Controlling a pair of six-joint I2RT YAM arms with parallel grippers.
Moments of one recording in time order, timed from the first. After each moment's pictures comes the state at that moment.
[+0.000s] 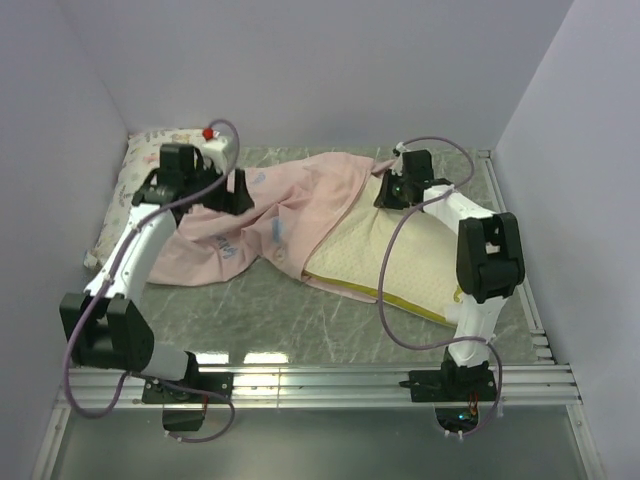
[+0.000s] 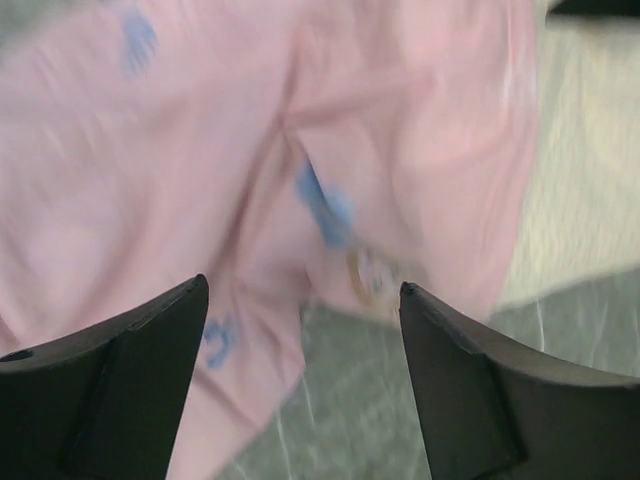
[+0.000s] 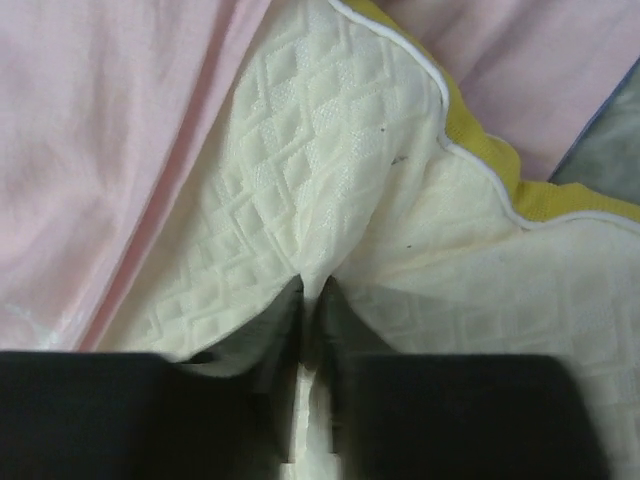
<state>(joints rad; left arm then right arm) -0.08 1.49 1.40 -0.53 0.45 0.04 0.20 1.94 1.38 -0.23 -0.22 0.30</state>
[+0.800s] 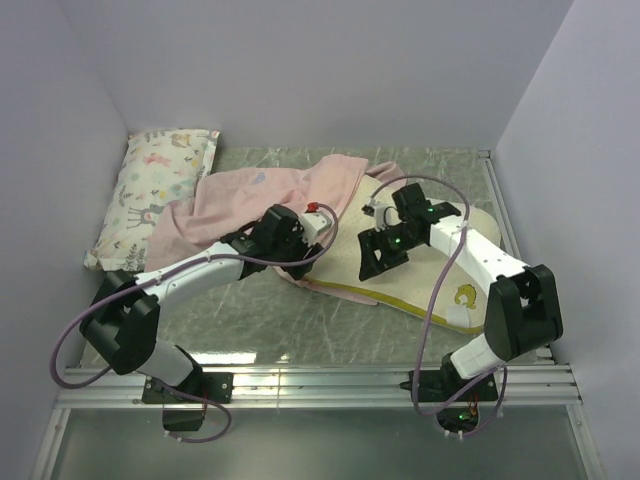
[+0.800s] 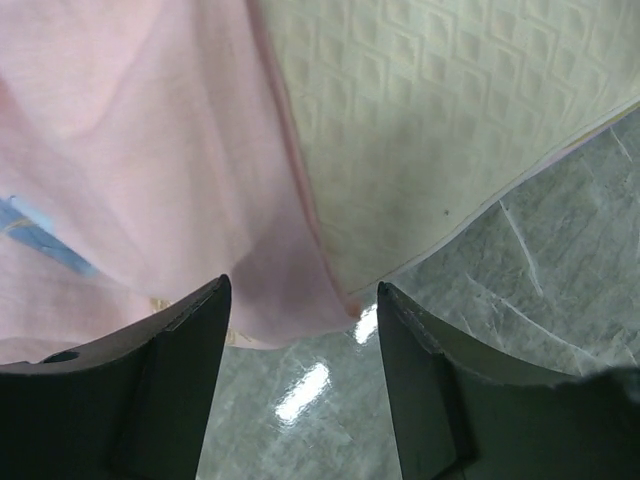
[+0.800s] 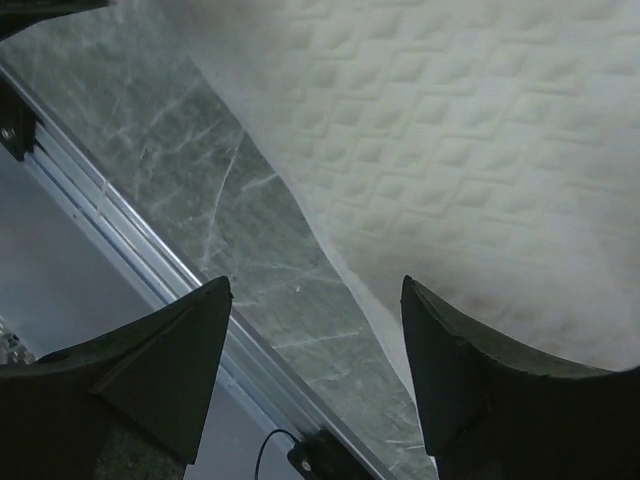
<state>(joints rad) -0.70 1.47 0.99 -0.29 0.10 0.13 0.32 1.51 1.11 -0.81 -0.58 -0.08</state>
